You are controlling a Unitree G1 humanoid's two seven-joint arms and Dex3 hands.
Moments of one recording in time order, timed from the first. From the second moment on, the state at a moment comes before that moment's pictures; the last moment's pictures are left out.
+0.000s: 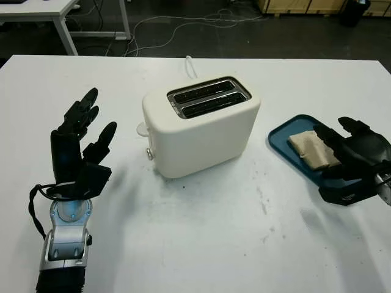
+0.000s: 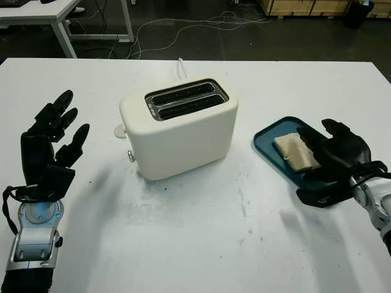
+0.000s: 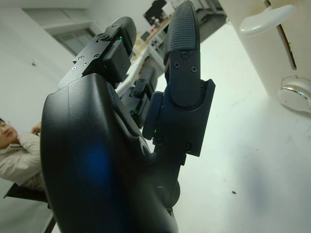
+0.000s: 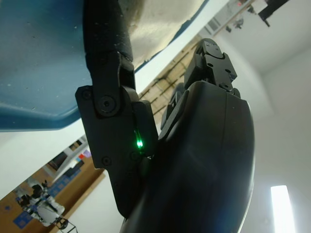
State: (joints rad) left arm -0.10 0.18 0.18 -0.03 0.23 -0.27 0.20; right arm -0.41 -0.94 0.34 0.63 -0.97 -0.15 -0.14
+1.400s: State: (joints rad) left arm -0.10 0.18 0.18 -0.04 0.23 -0.28 0.21; right arm -0.57 -0.88 0.59 0.97 -1.01 -0.27 -0.56
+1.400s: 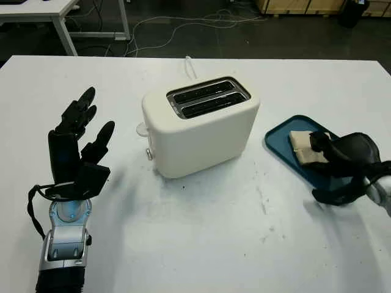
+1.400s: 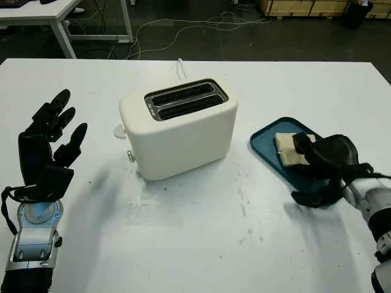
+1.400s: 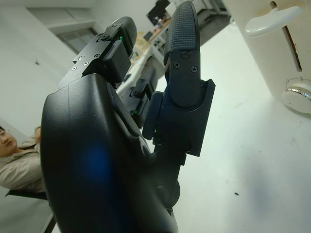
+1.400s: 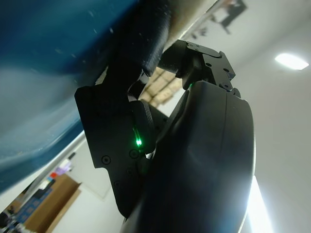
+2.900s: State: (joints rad) left arm -0.10 0.18 0.18 -0.04 0.23 -0.28 0.21; right arm -0.51 -0.93 0.17 0.71 -0.59 -0.50 -0.35
